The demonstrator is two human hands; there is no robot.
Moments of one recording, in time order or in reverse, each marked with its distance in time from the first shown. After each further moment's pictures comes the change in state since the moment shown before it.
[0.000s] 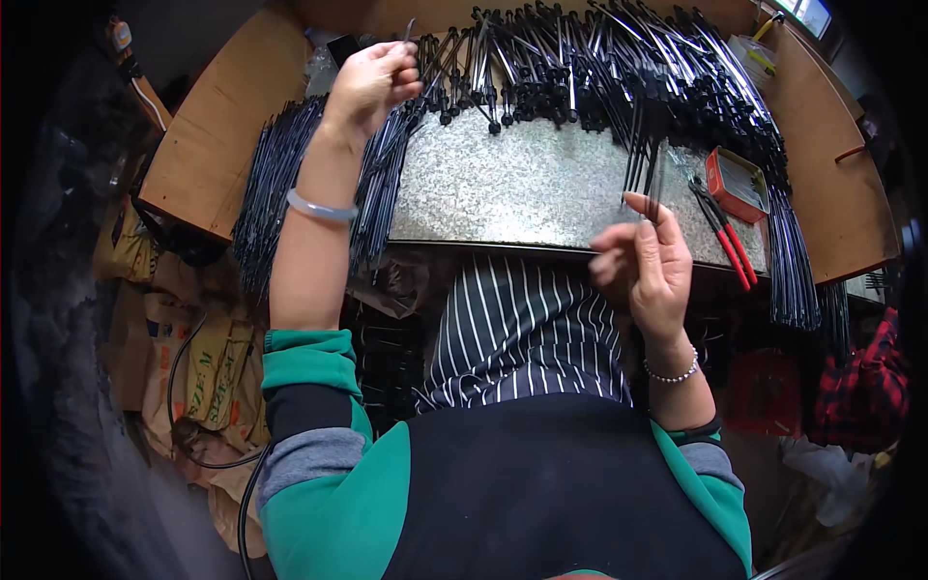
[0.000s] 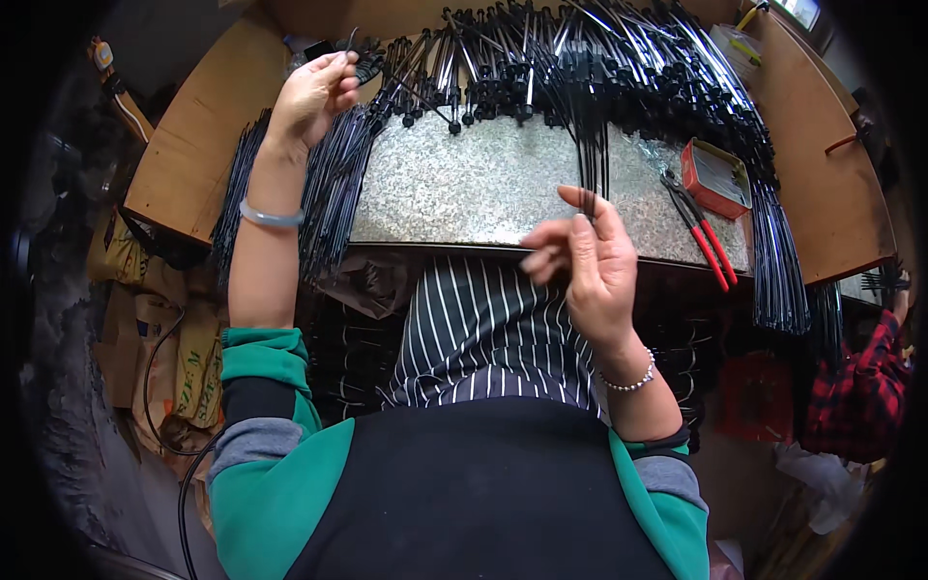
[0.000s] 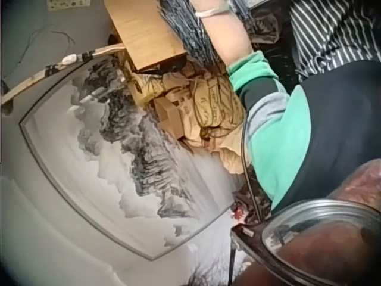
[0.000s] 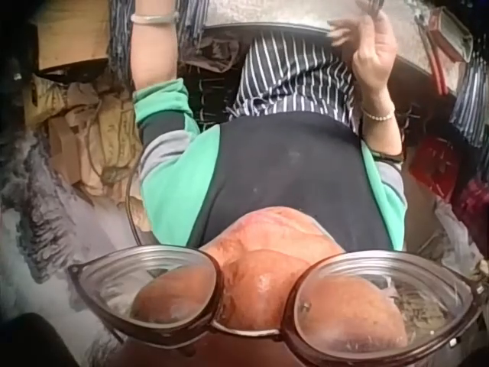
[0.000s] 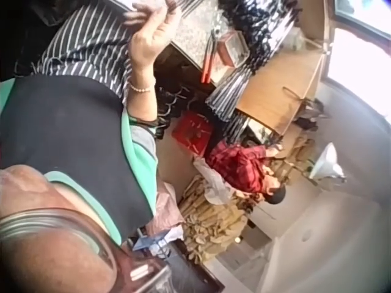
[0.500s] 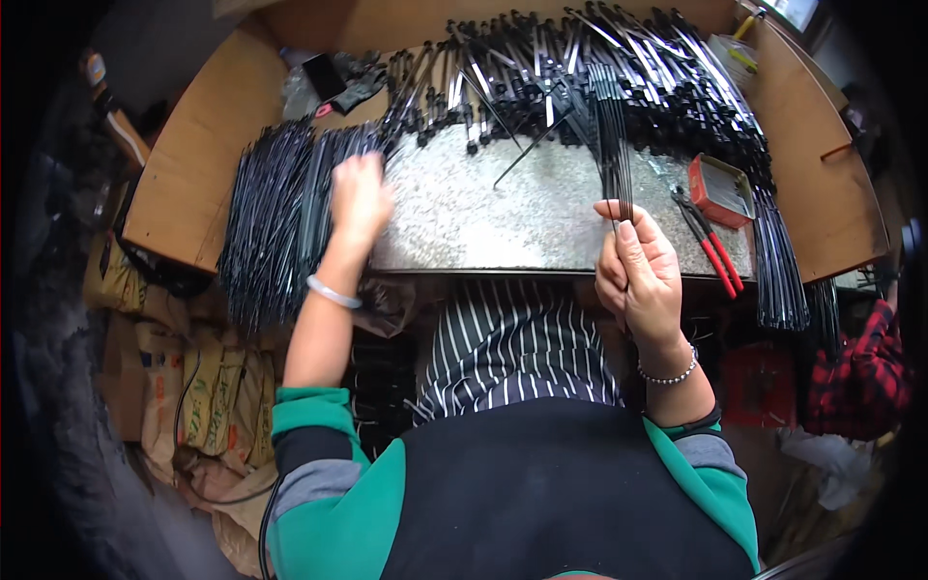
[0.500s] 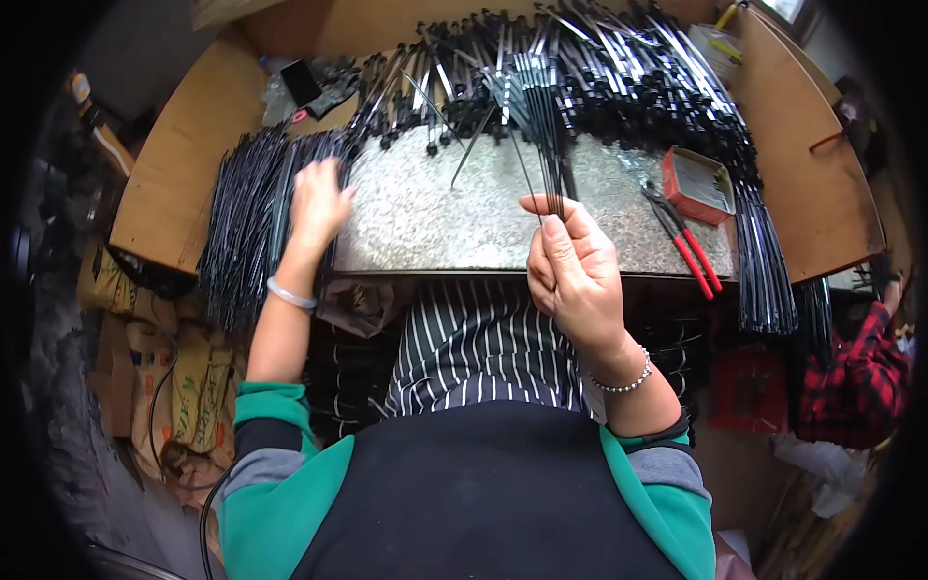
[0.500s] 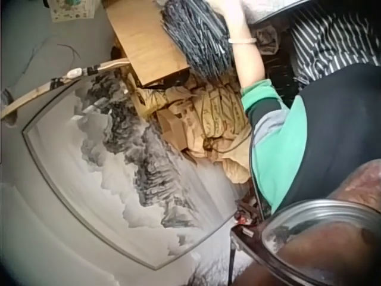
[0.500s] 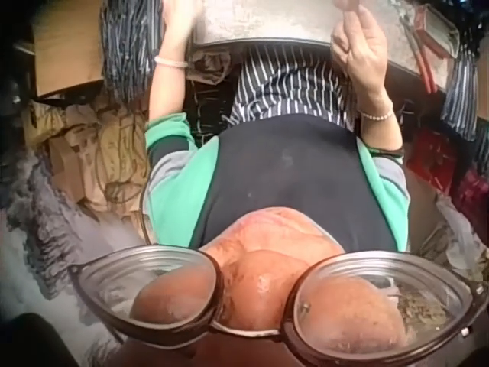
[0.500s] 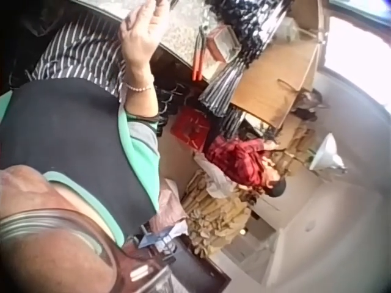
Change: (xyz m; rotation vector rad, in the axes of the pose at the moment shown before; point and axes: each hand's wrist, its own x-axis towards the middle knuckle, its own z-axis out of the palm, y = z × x) left_hand -0.050 -0.100 -0.026 1.576 0.265 0.454; right_hand 0.022 -0.024 0.006 0.252 -0.067 0.170
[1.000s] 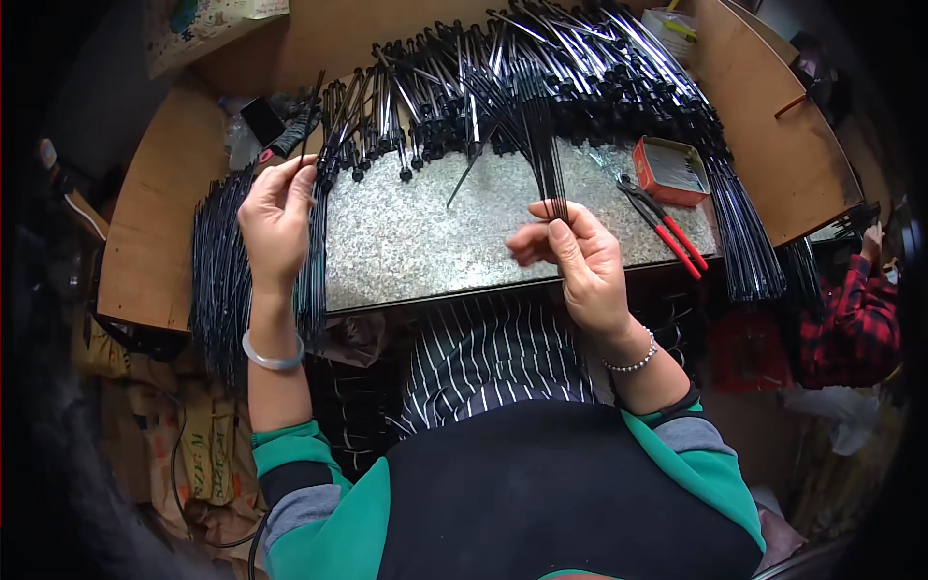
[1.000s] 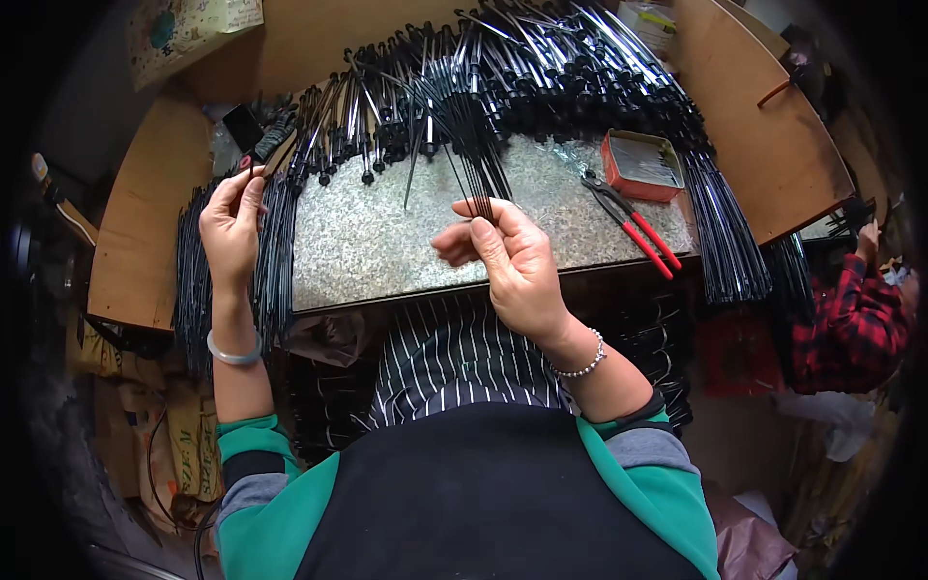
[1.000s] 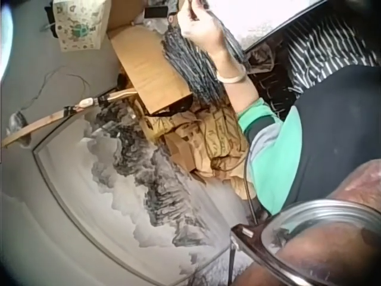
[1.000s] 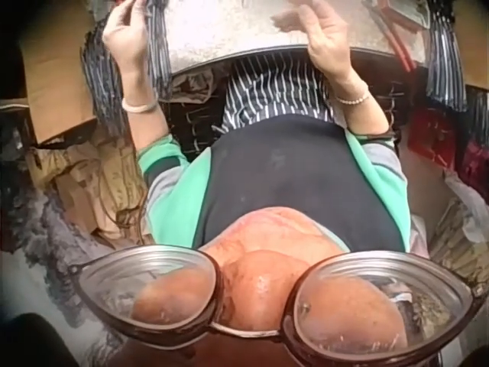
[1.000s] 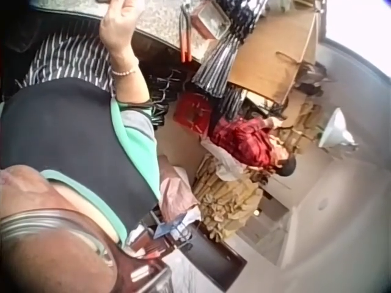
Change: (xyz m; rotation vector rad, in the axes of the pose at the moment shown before) left_hand 0.044 0.052 -0.078 -0.840 0.079 -0.186; right_hand 0.018 0.014 -0.022 -0.224 0.058 -0.215
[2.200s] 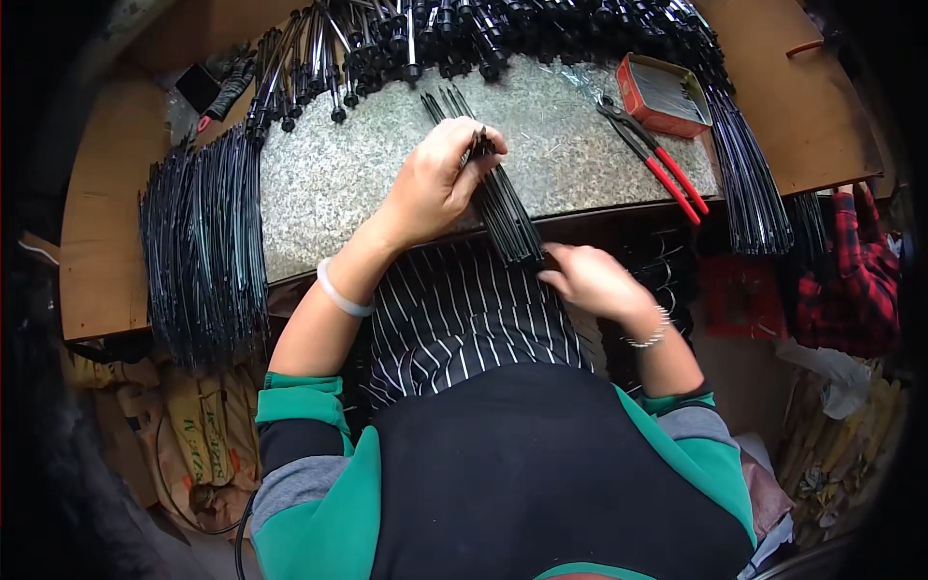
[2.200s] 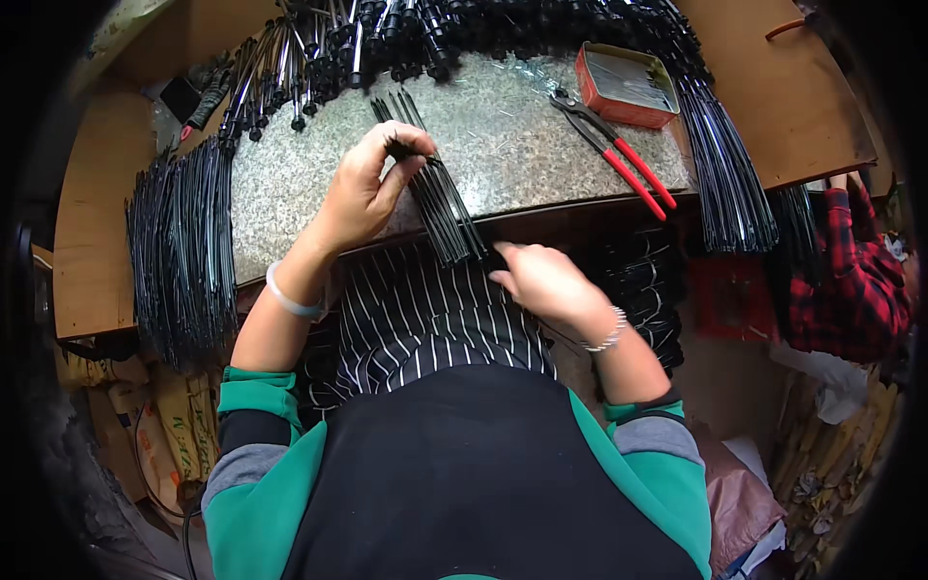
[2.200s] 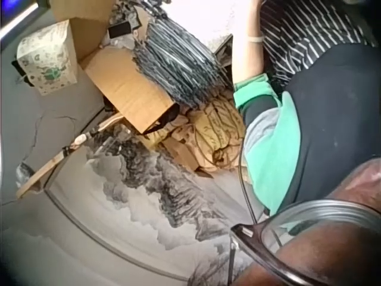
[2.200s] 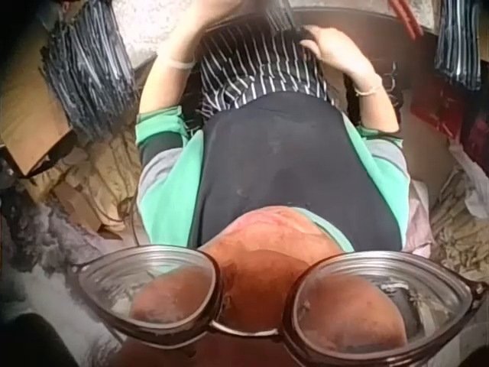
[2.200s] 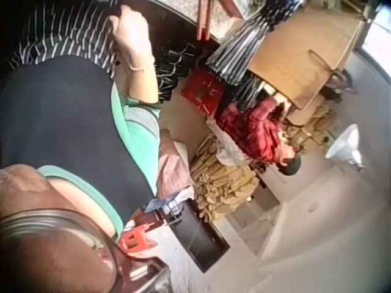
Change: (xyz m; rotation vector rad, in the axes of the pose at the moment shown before) left_hand -0.057 0.016 0.171 -0.308 -0.553 0.297; right_hand -0.070 0.059 -0.105 -1.249 -0.488 0.367
